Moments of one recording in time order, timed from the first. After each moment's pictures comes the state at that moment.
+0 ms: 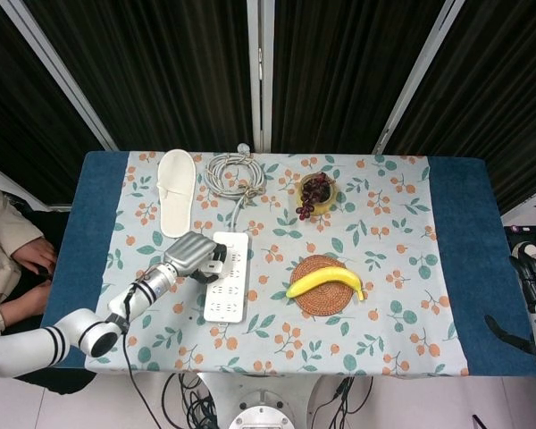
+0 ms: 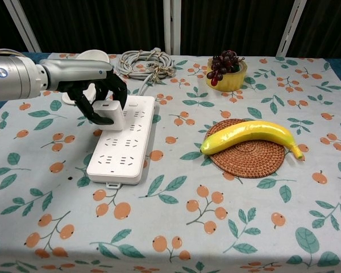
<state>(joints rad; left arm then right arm) -0.90 -1.45 -0.11 -1.40 1.28 0.67 -0.04 -0.01 -1.02 0.05 -1.63 -1.58 1.62 0.20</state>
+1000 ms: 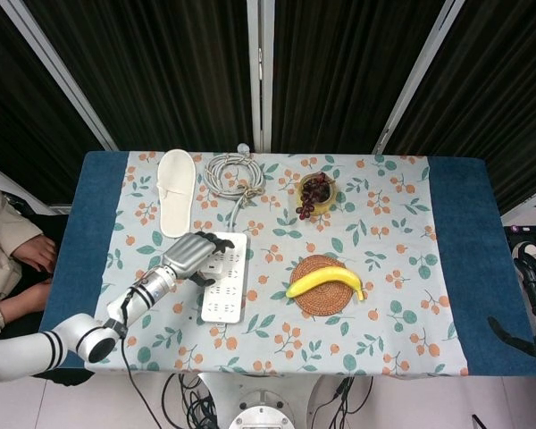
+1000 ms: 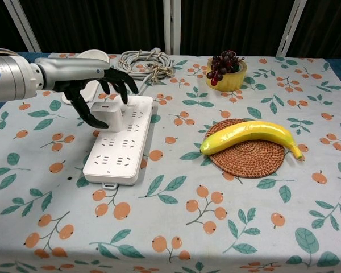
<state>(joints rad) -0.87 -1.44 -0.10 -1.43 1.31 0.75 -0.03 -0.02 -1.02 0.05 -1.62 -1.58 1.63 0.22</state>
